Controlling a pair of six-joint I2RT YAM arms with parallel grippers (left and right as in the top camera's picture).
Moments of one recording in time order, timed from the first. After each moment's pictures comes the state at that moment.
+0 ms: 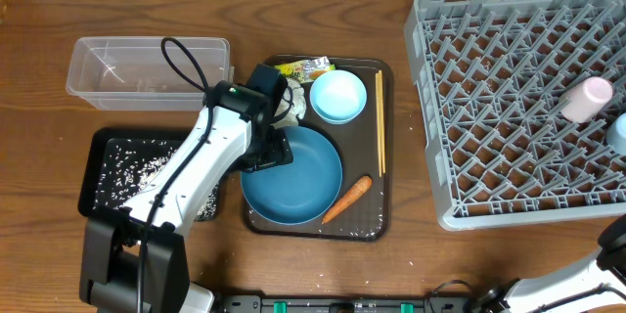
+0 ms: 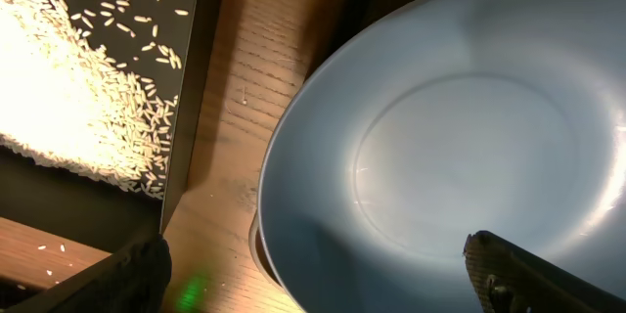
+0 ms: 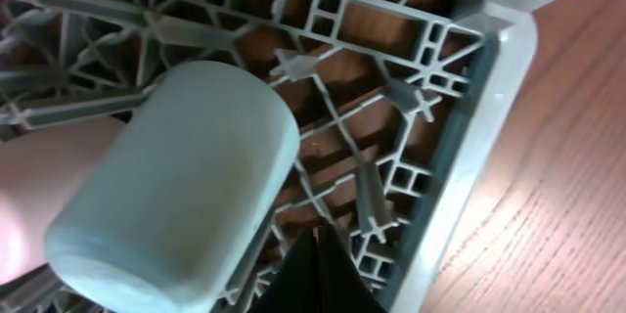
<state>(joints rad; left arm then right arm) -0.37 1.64 1.21 -1.18 -0.09 -0.67 -0.84 1.93 1.69 -1.06 -0.02 0.38</state>
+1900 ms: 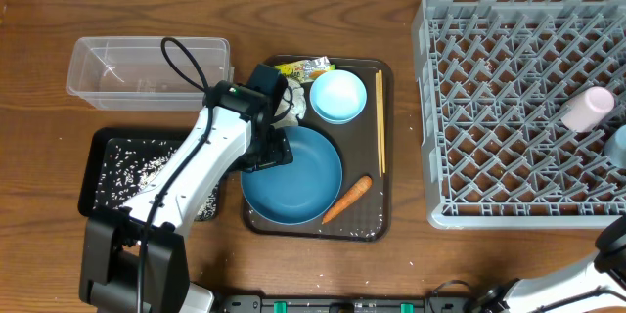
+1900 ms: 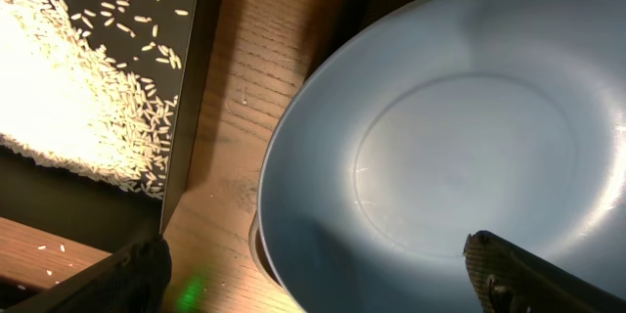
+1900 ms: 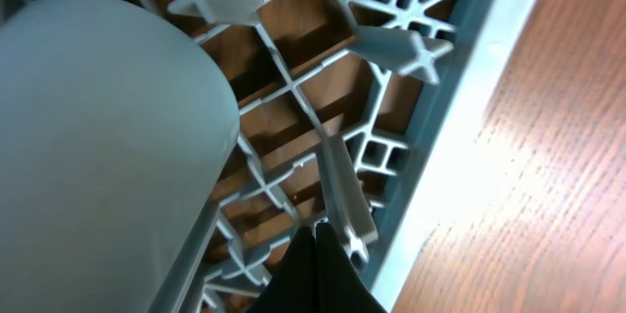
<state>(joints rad) -0.37 1.64 1.21 -1.18 -0.09 -0.67 -0.84 1.90 1.53 -1.08 0.10 0.47</state>
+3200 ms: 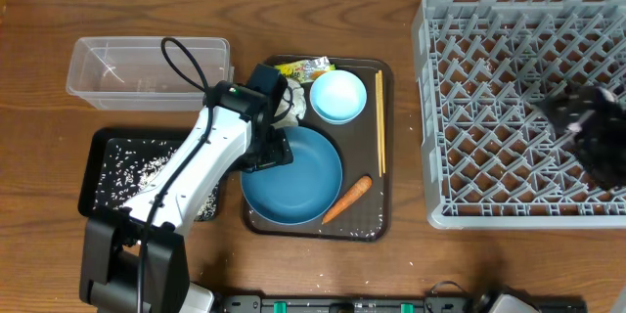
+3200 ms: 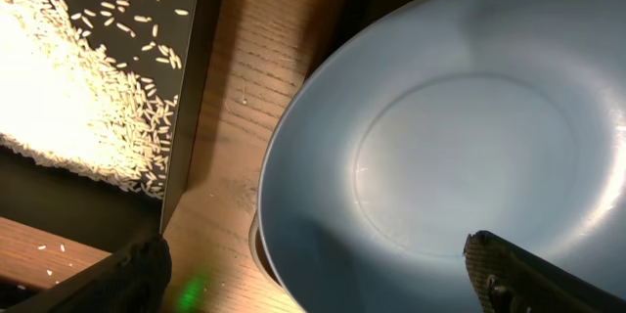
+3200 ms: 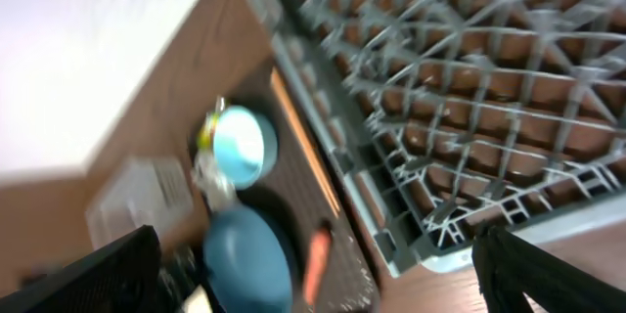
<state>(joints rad) -0.37 1.64 1.21 -1.18 -0.09 -0.67 -0.47 1.21 1.52 -1.38 -0.57 0.31</state>
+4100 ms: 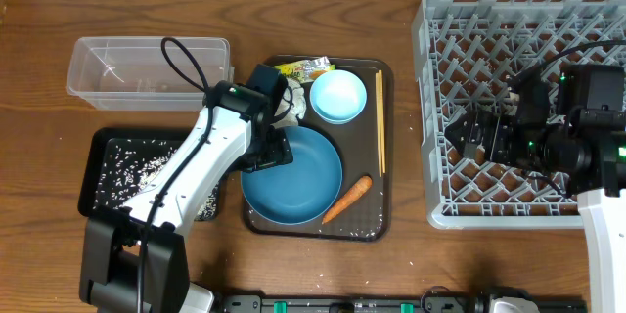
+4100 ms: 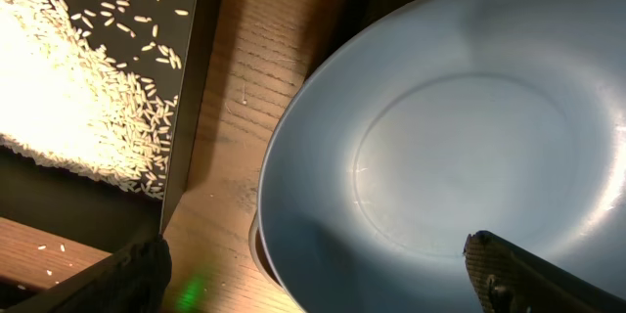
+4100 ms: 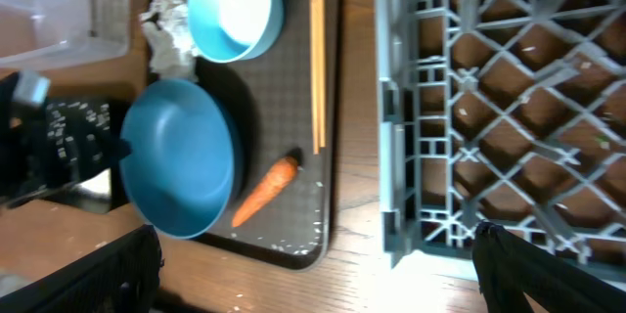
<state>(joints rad) -0.37 1.64 1.21 -1.18 -0.09 -0.67 -0.06 1.21 1.31 -1.23 -0.42 0.17</state>
